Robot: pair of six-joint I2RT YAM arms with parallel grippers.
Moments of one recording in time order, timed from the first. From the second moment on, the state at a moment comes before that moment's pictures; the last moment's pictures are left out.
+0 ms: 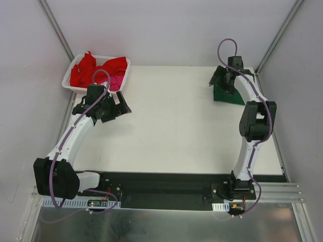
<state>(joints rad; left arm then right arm) -0.12 1.23 1.02 -0.63 0.25 -0.51 0.04 2.07 1.85 -0.71 0.02 0.49</state>
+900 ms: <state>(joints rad) -0.12 1.32 1.03 -0.52 0.17 -0.51 0.02 2.19 1.77 -0.43 -0.15 0.56</state>
